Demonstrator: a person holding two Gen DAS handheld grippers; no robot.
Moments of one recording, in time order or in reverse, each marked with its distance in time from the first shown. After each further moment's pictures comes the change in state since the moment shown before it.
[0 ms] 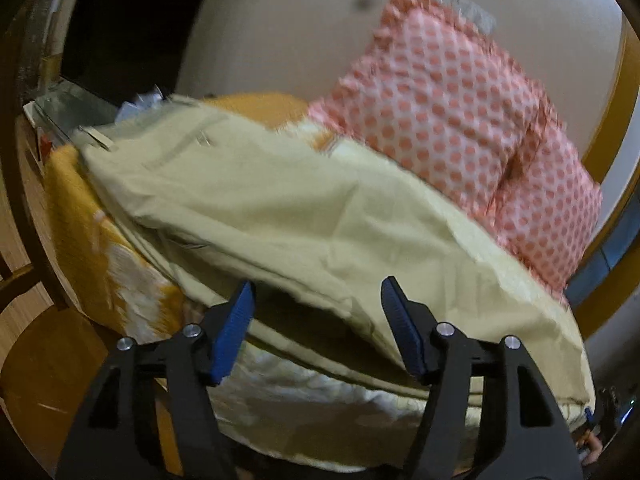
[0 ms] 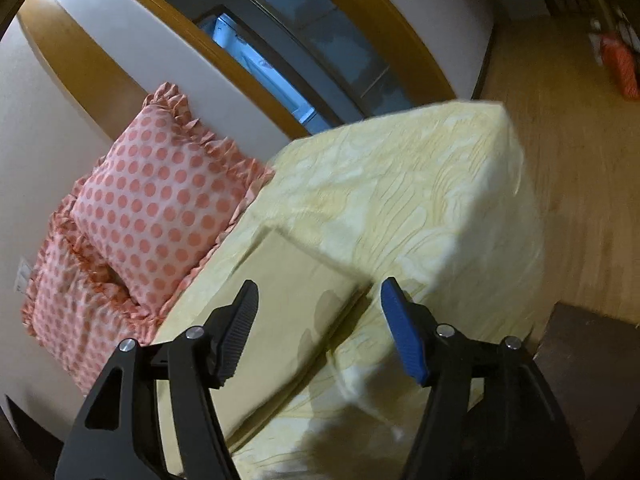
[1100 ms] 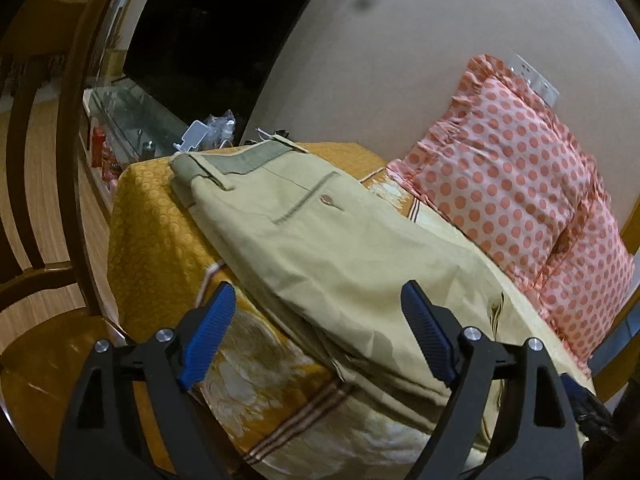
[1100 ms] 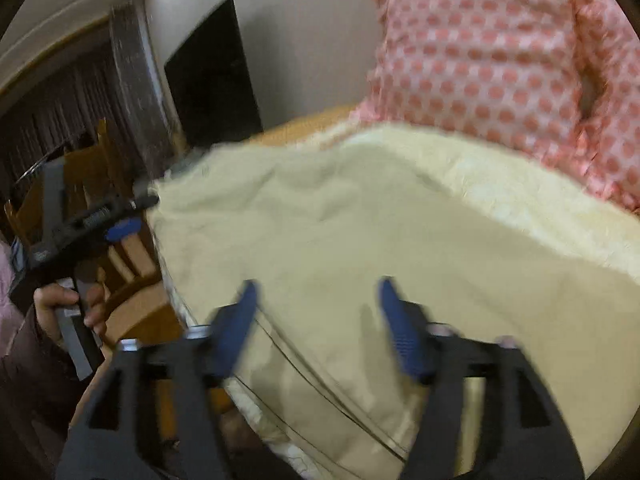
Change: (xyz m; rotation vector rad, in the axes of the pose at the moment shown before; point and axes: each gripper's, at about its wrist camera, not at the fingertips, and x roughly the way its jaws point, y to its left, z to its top) left arm 0.001 0.082 0.021 -0.159 -0.146 0.116; right arm -0.029 0.343 -0.295 -1.103 0.549 0.838
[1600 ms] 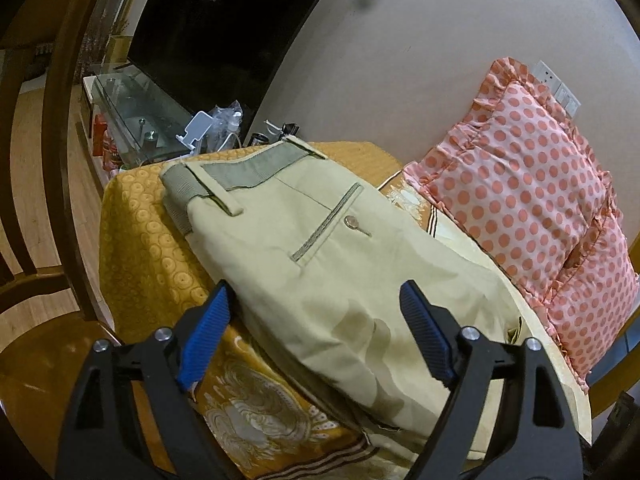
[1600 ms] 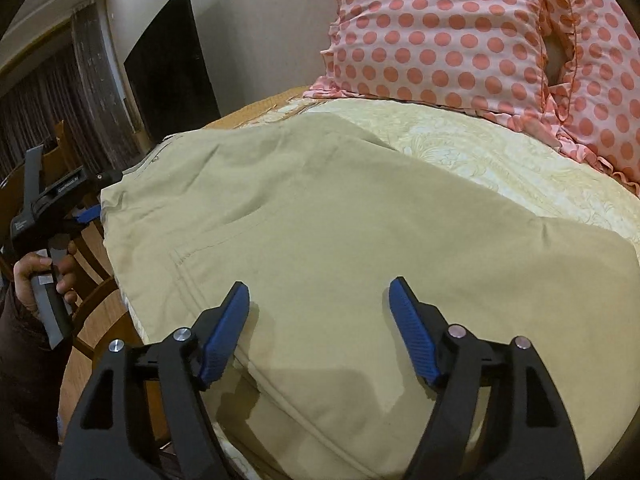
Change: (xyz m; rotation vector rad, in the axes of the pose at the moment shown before) left arm 0.033 0.012 0.025 -0.031 0.047 0.013; right arm 0.030 -0.012 -0.023 0.044 0.146 -0.084
